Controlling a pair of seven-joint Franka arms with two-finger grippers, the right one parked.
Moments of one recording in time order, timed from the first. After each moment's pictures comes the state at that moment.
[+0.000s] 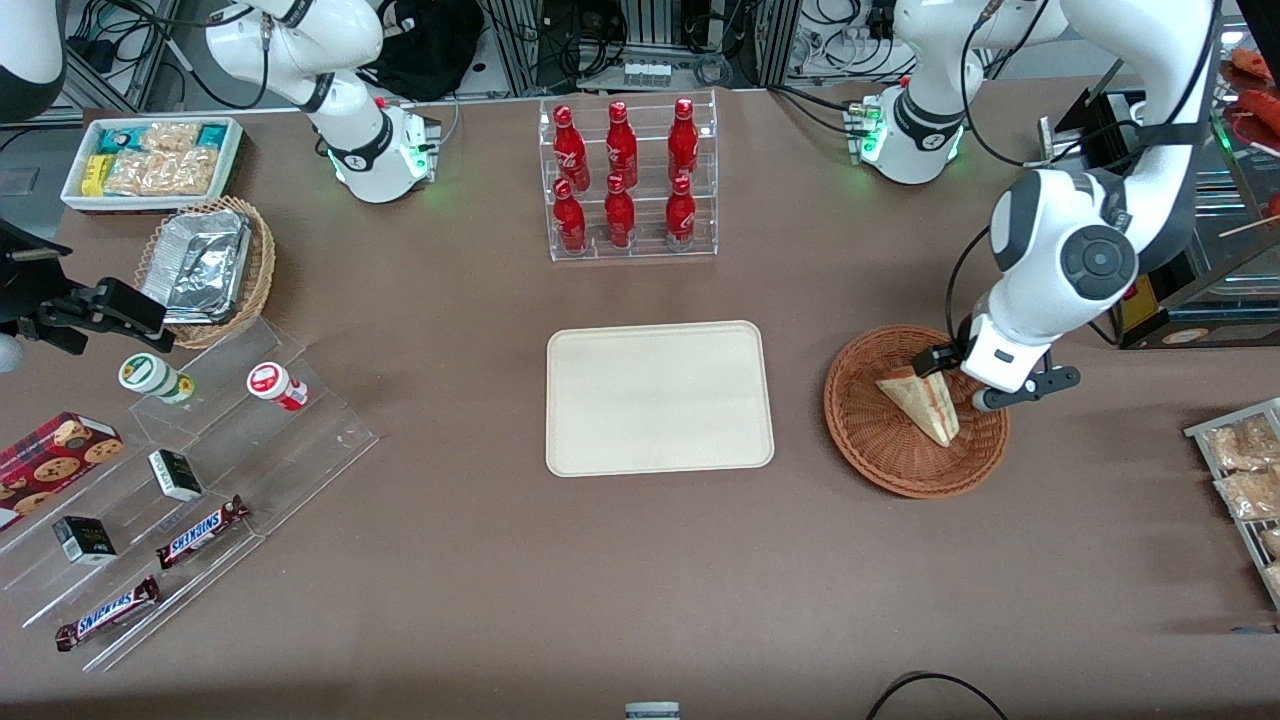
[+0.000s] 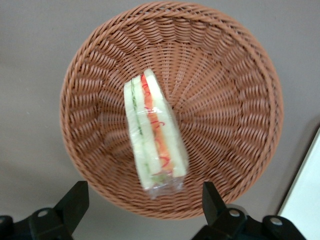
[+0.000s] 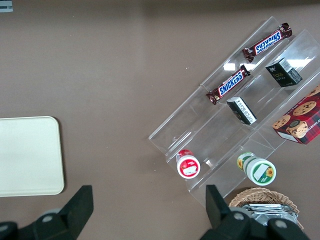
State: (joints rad) arm -0.05 0.09 -0.12 -2.22 0.02 2.25 -0.54
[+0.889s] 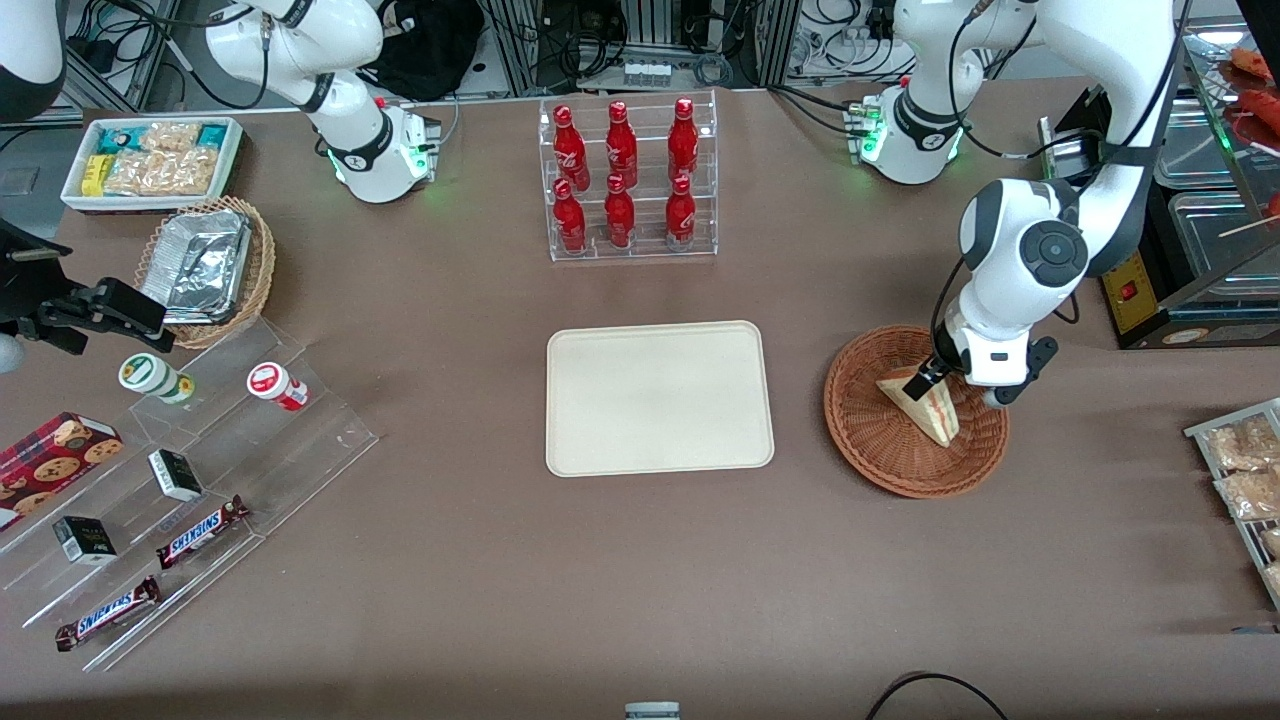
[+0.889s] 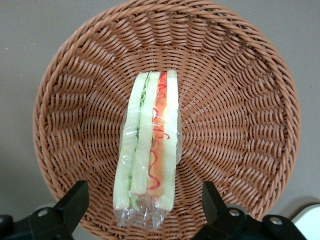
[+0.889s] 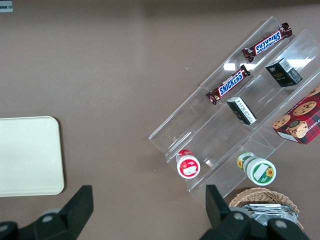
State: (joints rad) arm -0.06 0.13 -0.12 -2.34 0.02 2.49 -0.95
